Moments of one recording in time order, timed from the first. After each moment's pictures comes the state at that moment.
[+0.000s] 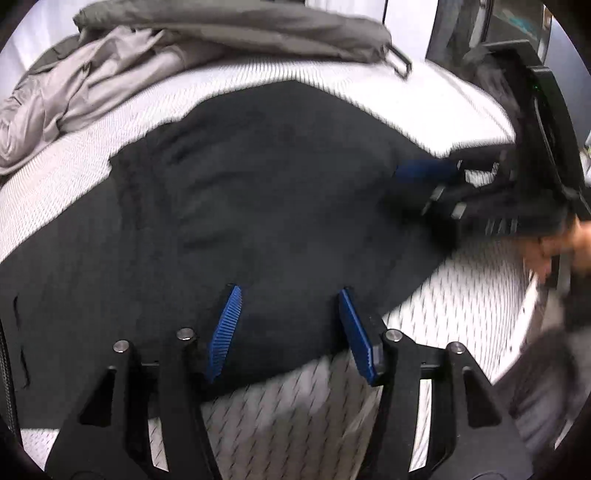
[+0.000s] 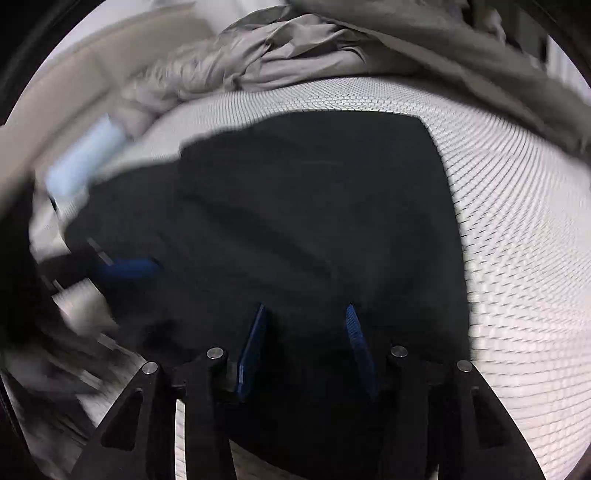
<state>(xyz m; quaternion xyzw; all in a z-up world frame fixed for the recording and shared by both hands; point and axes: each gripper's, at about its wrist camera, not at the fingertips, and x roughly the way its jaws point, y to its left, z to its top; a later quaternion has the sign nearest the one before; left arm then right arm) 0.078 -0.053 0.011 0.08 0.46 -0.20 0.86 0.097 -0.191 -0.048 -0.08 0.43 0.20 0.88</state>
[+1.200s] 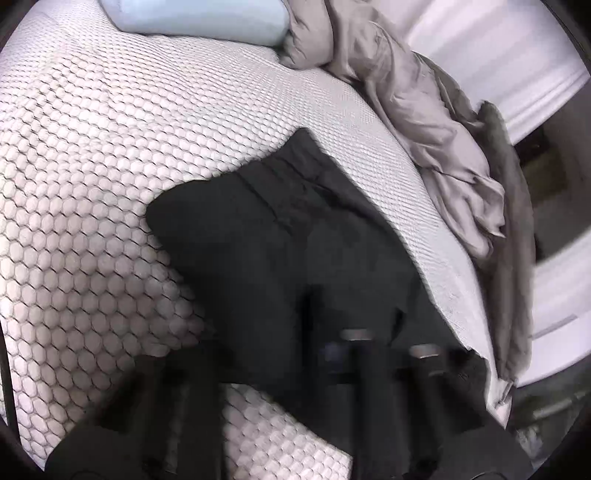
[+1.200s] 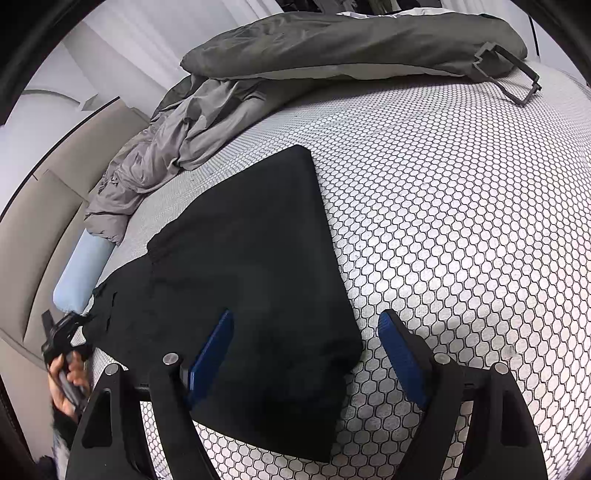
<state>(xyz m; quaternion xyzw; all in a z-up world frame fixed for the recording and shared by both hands) 0.032 0.290 -0.025 -0.44 0.33 0.22 0.81 0.096 -0.299 -0.026 0.15 0.41 0.14 0.89</state>
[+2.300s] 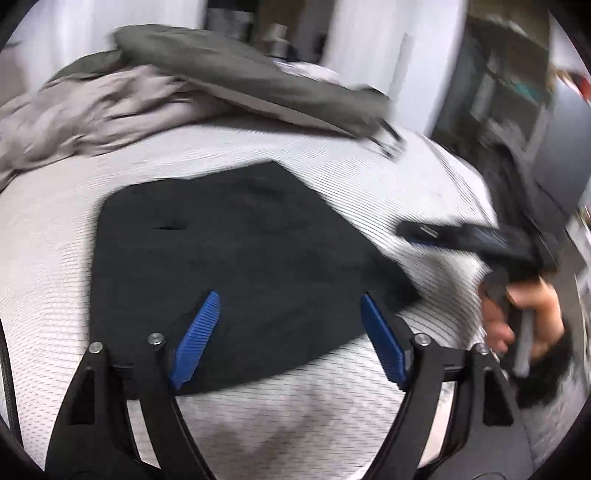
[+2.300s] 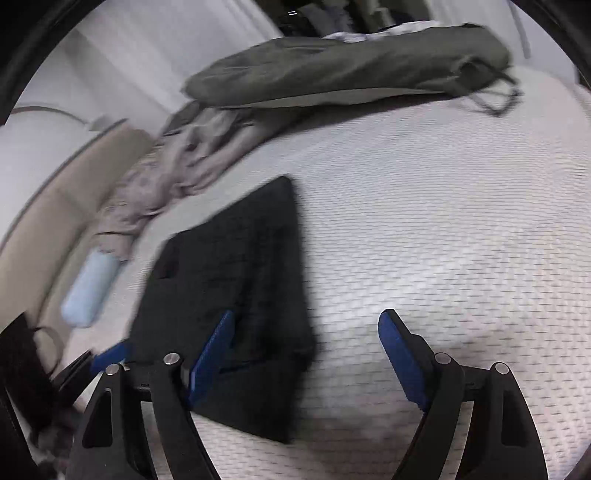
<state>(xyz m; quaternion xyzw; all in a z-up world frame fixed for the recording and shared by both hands) 0.103 -0.105 0.068 -0.04 0.37 -0.16 0.92 0.073 -0.347 -0.016 0.18 0.37 0.17 0.90</state>
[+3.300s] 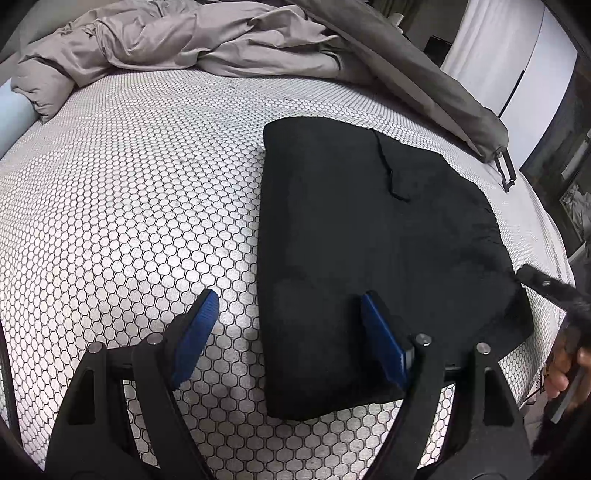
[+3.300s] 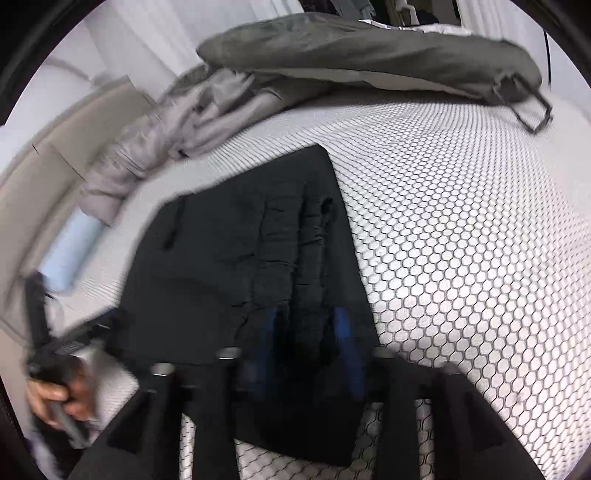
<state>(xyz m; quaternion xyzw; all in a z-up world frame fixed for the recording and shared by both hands) 0.126 0.048 0.008 -0.12 0.44 -0.01 0.89 0.084 -0.298 -0.015 0.12 0.40 0.16 0.90</state>
